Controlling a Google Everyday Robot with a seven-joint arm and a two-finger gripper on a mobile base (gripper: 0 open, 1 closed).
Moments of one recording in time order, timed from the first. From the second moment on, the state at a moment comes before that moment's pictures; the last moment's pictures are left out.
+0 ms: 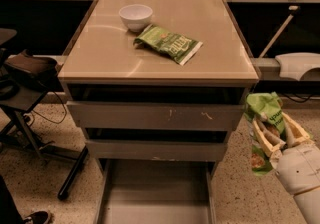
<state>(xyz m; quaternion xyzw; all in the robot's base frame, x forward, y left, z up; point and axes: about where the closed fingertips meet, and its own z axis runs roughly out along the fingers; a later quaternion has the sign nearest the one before) 0.429 -0.261 0.854 -0.17 0.61 -0.05 0.77</state>
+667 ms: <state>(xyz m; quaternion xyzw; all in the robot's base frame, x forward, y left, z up) 0.439 -0.267 0.934 -0.18 0.57 -0.09 0.80</state>
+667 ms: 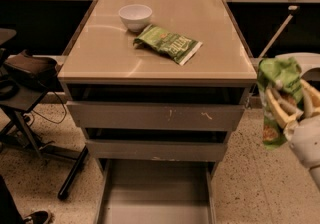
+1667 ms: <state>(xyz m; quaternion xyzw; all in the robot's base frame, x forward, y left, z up) 0.464 -0.169 1.166 -0.24 0.42 -0.18 0.85</state>
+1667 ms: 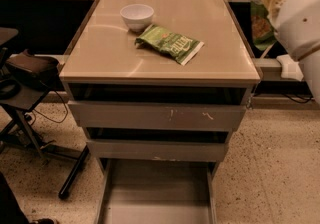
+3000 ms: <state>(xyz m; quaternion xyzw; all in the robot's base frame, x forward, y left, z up) 0.597 -0.163 1.169 -0.26 0.44 -0.15 0.85</state>
